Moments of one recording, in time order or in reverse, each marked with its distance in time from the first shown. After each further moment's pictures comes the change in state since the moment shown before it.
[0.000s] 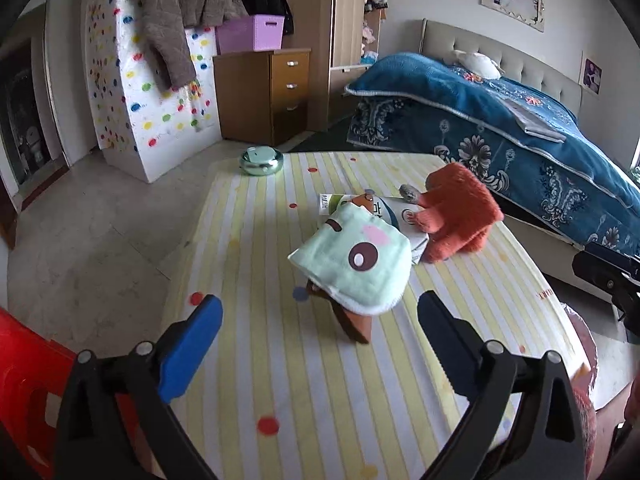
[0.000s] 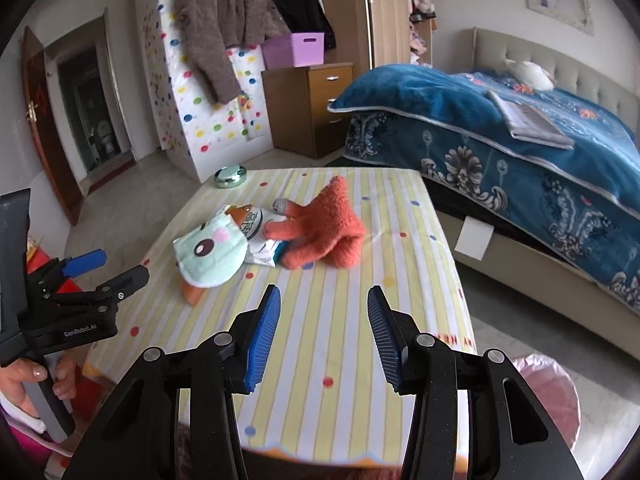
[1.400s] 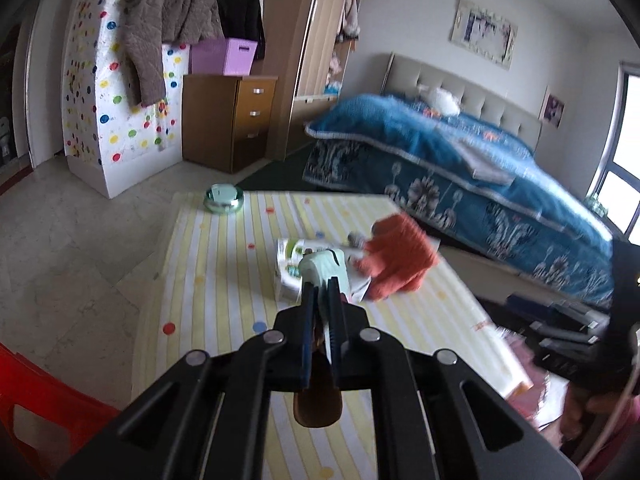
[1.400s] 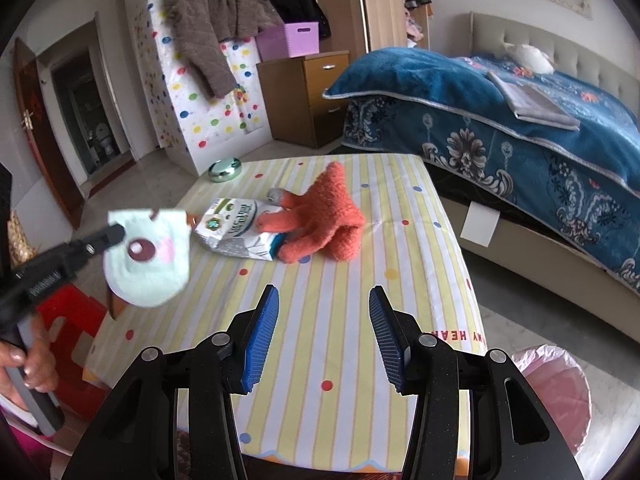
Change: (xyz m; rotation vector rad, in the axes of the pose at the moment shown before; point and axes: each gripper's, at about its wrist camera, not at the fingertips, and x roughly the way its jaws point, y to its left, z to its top) left arm -0.052 0.006 0.019 -0.047 -0.127 -0.199; right arm 0.005 -0.008 -0.004 0.023 0.024 0.035
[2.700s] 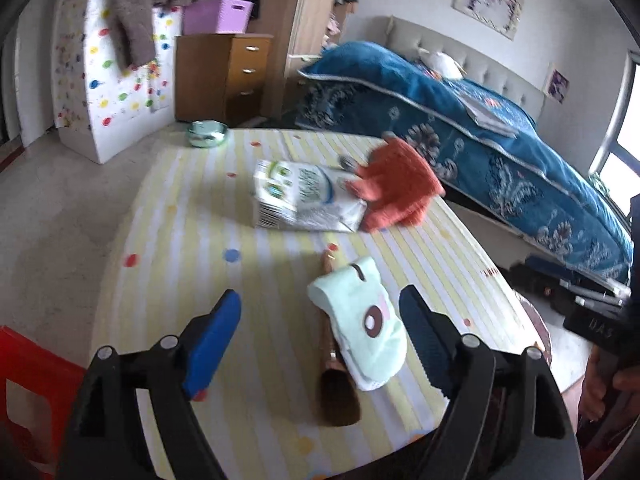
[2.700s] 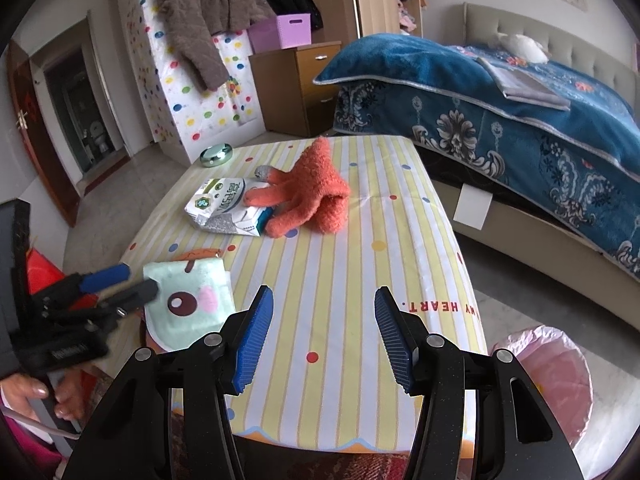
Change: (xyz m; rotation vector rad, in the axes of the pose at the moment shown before) left arm 0.037 -0.003 -0.054 -0.014 0.141 0.013; right arm 0.005 -0.007 -0.023 0.026 0.041 -0.001
